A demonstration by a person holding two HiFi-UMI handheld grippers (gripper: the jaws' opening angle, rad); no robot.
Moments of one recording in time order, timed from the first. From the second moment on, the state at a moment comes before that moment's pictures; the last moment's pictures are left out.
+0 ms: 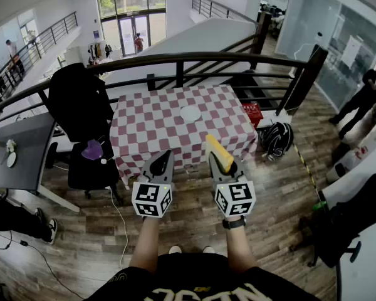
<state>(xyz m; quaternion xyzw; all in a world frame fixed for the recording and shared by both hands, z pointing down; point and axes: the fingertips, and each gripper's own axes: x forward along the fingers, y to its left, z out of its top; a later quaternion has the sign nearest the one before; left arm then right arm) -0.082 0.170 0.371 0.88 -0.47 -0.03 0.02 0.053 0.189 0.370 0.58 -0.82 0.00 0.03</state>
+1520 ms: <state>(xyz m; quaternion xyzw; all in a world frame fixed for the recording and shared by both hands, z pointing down) -0.081 -0.142 0.431 0.80 -0.59 -0.01 0.07 0.111 -0.164 0.420 0.52 -0.85 0.11 -0.04</state>
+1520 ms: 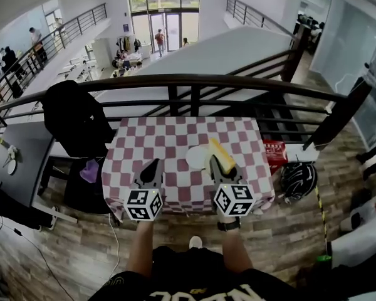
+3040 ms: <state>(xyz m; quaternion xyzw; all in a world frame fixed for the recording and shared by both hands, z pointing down) -0.039 -0.313 0.650 0.83 -0.47 0.15 0.25 0.064 -0.316 0.686 0.52 -0.76 0.38 0.11</state>
